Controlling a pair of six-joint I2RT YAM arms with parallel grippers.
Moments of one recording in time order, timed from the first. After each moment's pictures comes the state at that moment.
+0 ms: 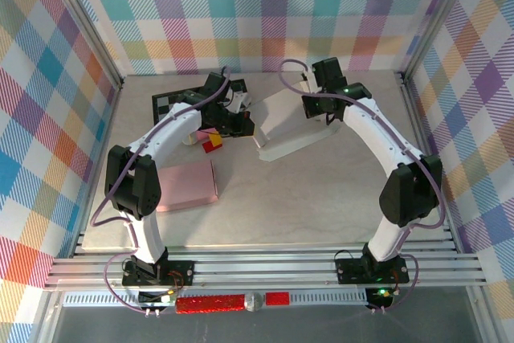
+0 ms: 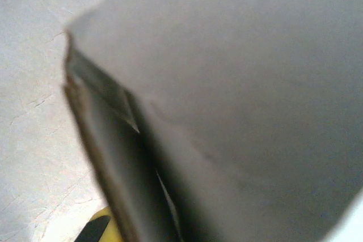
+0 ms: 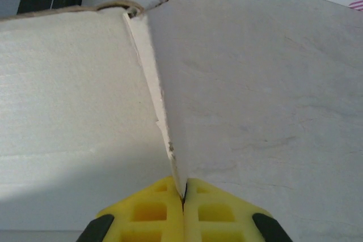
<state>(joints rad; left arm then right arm) -0.43 1.85 1.62 -0.82 0.57 -0.30 0.39 1.73 1.64 -0.76 0.12 -0.02</state>
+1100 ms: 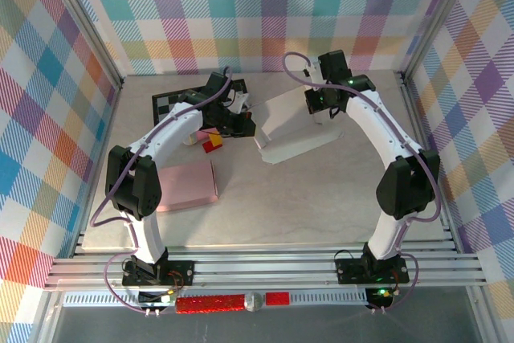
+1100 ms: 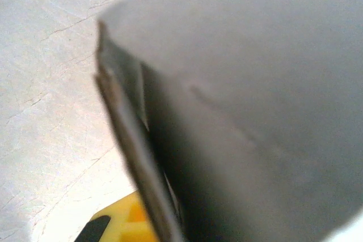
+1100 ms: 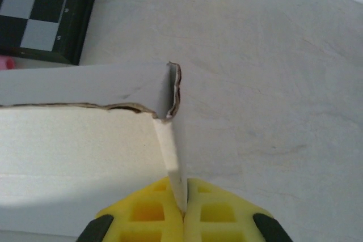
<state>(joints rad) -0.44 1.85 1.64 -0.84 0.56 -0.28 0.34 1.79 1.73 -0.83 0.02 -0.06</state>
